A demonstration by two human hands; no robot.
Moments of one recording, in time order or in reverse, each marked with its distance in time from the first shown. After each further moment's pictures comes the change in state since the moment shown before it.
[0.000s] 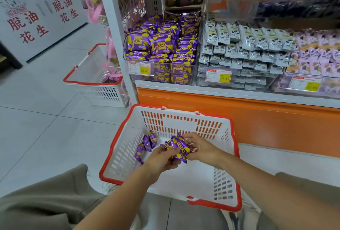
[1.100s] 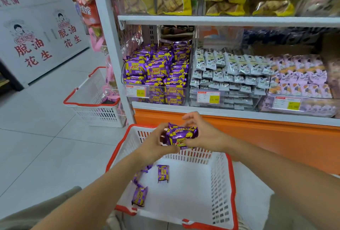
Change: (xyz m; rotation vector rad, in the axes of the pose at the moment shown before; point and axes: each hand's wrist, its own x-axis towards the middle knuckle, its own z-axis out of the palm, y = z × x) left_hand -0.029 0.100 0.009 0.541 -0.135 0.507; right_hand -0.034 -0.100 -0.058 -0.180 0.131 -0.280
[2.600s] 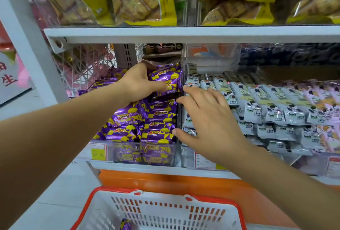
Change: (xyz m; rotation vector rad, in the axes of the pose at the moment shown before) left_hand 0.257 0.152 -0.100 0.483 0.297 0.198; right_hand 0.127 -0.027 -0.107 -1.037 0.636 -0.334
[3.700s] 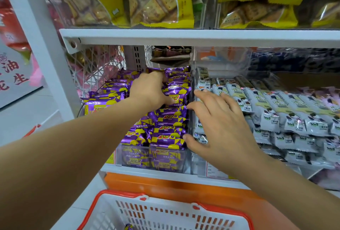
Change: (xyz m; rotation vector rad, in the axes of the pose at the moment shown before) left_hand 0.004 -0.009 0.015 0.479 0.129 0.063; right_hand 0.000 -0.003 0.004 -0.064 -0.010 0.010
